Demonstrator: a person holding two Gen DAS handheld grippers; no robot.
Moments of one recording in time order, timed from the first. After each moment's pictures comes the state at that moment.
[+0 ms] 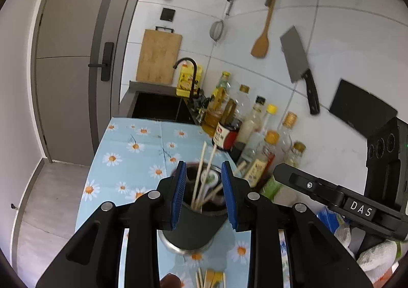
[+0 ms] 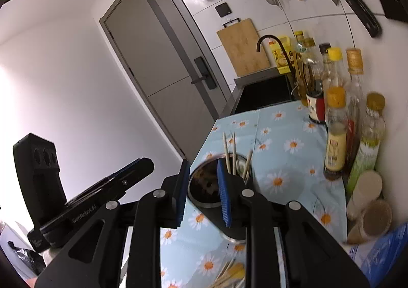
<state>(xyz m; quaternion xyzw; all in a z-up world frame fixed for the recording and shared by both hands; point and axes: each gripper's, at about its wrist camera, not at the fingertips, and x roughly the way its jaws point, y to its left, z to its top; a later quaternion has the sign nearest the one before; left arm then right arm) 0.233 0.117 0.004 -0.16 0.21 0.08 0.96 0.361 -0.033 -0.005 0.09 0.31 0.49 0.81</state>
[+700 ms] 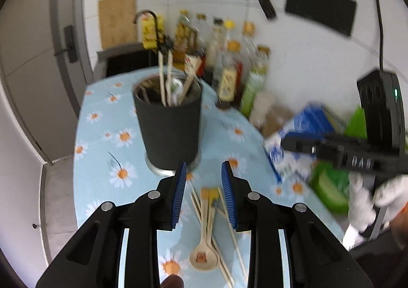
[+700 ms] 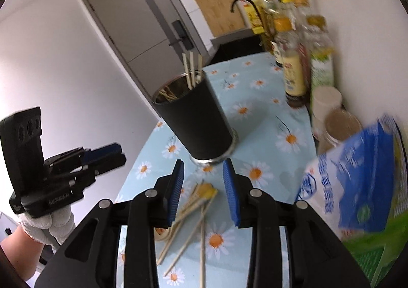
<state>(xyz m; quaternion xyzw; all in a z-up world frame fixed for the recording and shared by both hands) 0.193 0.058 -0.054 -0.05 0.37 -0.02 0.93 0.315 -0.107 -0.073 0.04 0.40 0.44 0.80</state>
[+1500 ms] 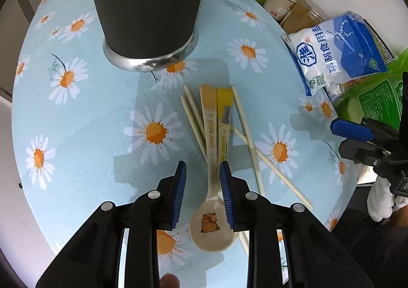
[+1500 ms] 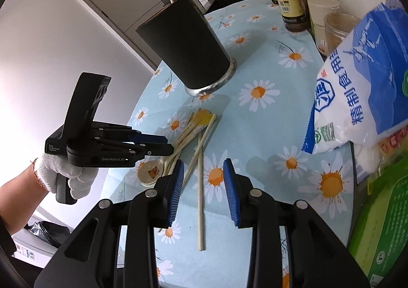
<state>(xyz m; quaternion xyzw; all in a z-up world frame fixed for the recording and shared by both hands) 0.248 0.077 -0.178 -0.09 0.60 -0.09 0.79 0.289 -0.120 -0.146 0.04 0.50 0.45 0.74</state>
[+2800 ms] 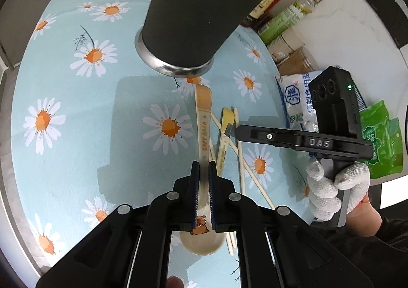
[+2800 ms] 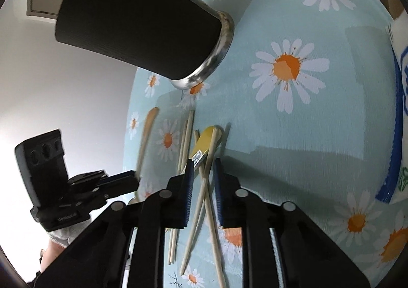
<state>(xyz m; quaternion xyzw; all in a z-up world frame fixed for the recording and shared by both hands) 0.217 0.122 -0.160 -0.24 0.54 -0.09 0.81 0.360 -0.037 -0.214 0.12 0.64 0.43 0.62</state>
